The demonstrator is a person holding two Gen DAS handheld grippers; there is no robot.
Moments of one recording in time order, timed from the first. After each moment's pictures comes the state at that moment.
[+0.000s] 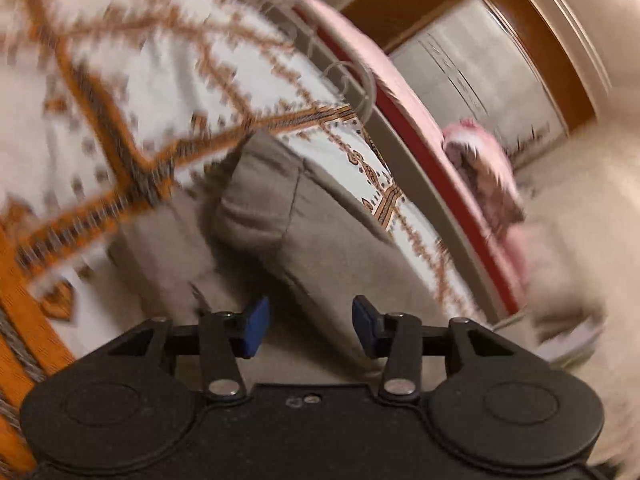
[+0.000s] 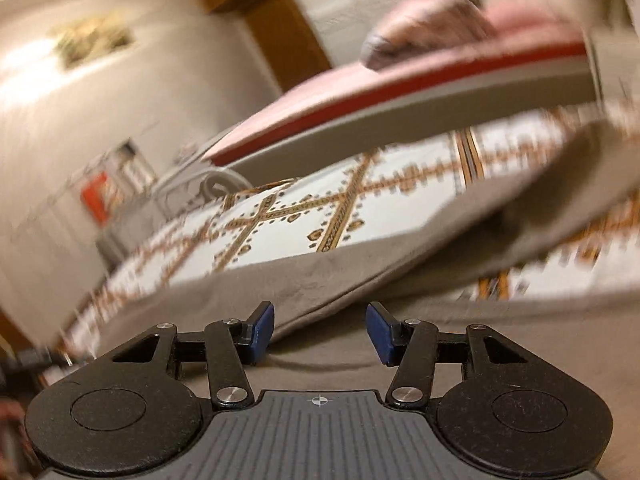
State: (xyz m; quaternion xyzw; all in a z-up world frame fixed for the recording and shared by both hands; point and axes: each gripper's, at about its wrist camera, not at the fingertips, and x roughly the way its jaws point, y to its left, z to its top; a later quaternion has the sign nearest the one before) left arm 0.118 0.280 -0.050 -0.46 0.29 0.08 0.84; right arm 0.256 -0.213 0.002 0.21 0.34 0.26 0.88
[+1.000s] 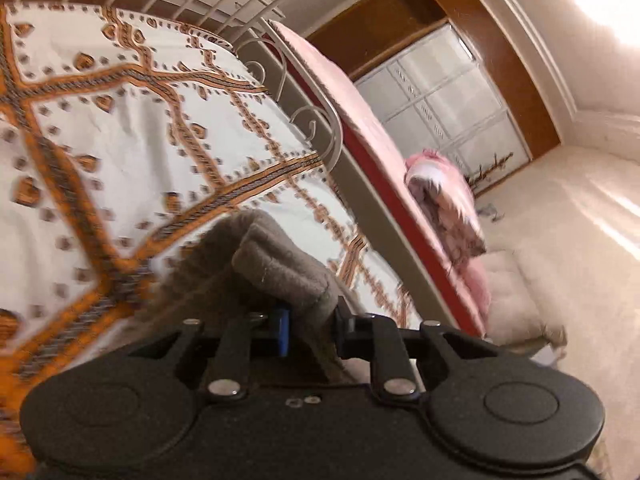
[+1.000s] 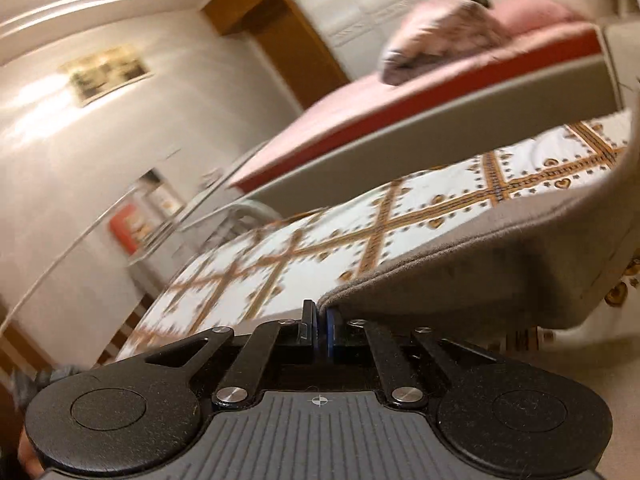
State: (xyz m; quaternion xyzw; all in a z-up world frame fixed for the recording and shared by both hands) left arm 0.113 0.334 -0.019 -0.45 0.24 0.04 0.86; right arm 0.249 -0.226 0.043 0.21 0.31 0.30 0.88
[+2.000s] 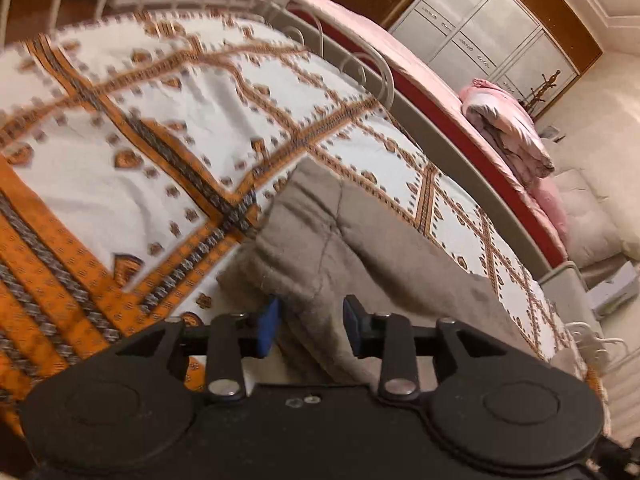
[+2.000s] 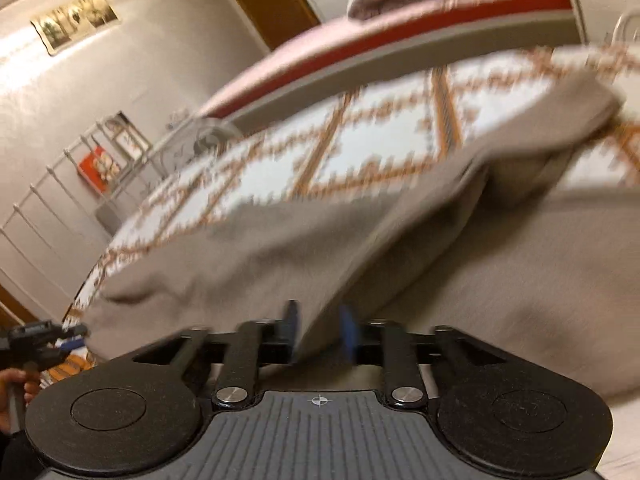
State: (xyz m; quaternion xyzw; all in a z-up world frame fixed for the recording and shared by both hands) left arm 0.078 0.308 -0.022 -0.34 0.34 0.11 0.87; right arm 0.184 -0.245 -0.006 0.18 0.38 0.26 0.87
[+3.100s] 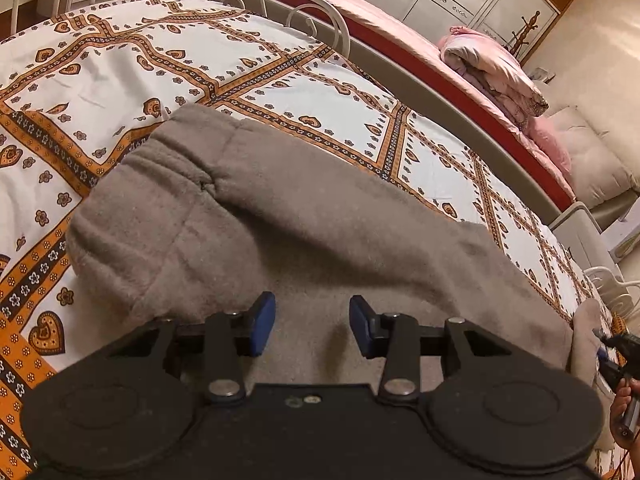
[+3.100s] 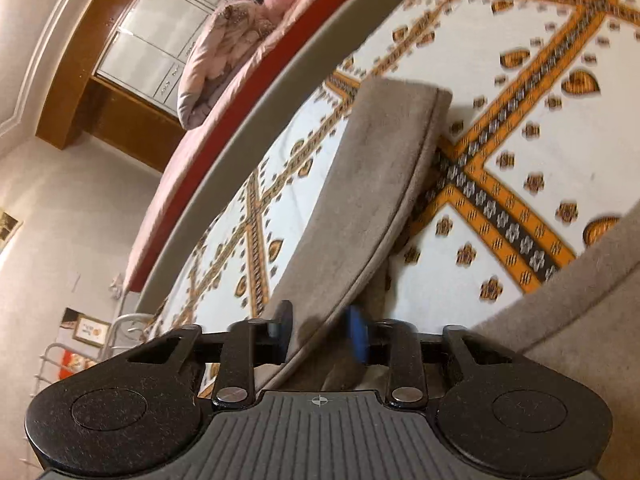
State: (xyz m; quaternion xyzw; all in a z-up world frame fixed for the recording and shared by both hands) left arm 0.155 0.237 -0.051 -0.27 0.39 0.08 0.88; right arm 0.333 -0.404 -0.063 0.42 0.37 0.09 0.82
